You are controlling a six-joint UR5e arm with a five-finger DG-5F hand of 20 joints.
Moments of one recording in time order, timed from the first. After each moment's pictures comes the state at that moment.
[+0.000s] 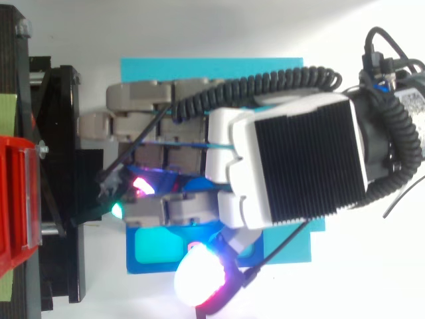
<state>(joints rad) 0.07 -2.22 -1.25 -2.64 -1.80 -1.65</state>
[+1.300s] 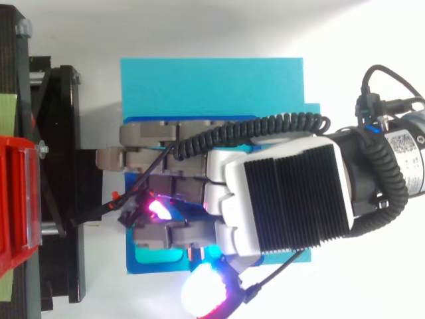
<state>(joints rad) 0.11 -2.22 -1.25 -2.76 -1.73 -1.66</state>
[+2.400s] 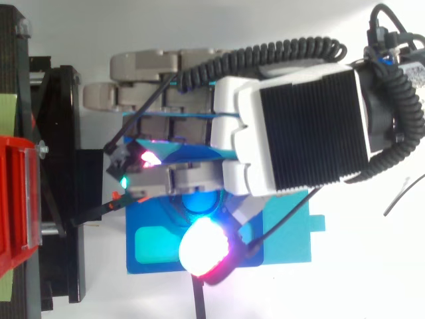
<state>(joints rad) 0.04 -2.22 -1.25 -2.64 -1.82 -1.66</state>
